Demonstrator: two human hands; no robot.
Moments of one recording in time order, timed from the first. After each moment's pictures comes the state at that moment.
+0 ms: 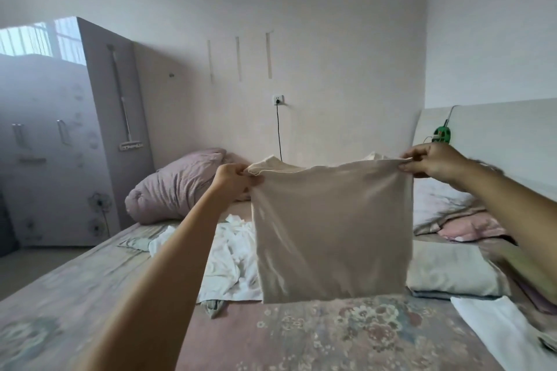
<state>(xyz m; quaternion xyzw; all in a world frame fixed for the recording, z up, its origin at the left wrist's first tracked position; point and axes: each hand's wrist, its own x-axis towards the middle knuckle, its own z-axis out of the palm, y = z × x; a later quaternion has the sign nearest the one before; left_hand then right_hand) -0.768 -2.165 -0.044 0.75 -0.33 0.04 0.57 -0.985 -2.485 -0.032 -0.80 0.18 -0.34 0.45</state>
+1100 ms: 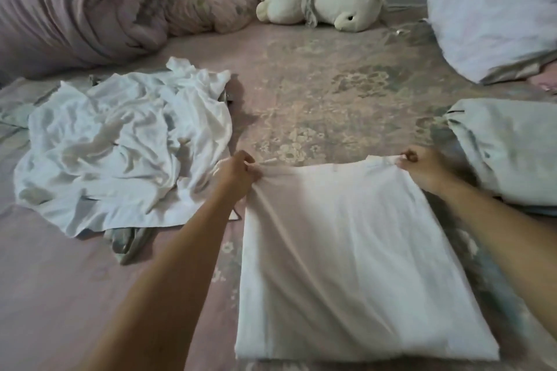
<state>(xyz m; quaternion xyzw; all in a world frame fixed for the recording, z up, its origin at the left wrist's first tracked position) -0.491 -2.372 -0.460 0.91 -0.19 -0.09 0.35 -0.704 -2.657 -0.451 -0.84 0.38 -0.15 0.35</state>
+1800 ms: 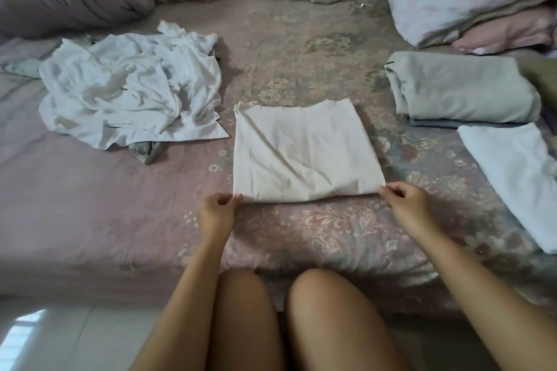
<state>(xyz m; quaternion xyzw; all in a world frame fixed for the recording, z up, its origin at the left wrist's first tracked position) -0.748 -2.217 -0.466 0.86 -0.04 -0.12 0.49 -0.943 -2.472 -0.455 -0.74 0.44 -0.21 0.47</state>
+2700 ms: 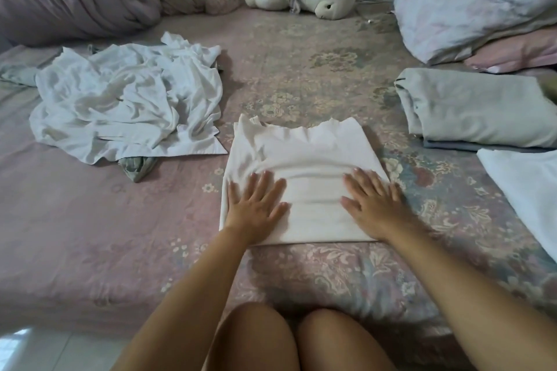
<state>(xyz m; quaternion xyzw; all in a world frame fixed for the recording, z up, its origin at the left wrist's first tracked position) -0.709 -2.291 -0.499 0.90 -0.42 -0.11 0.00 -0.862 -2.499 -0.482 -0.95 0.27 0.14 0.05</state>
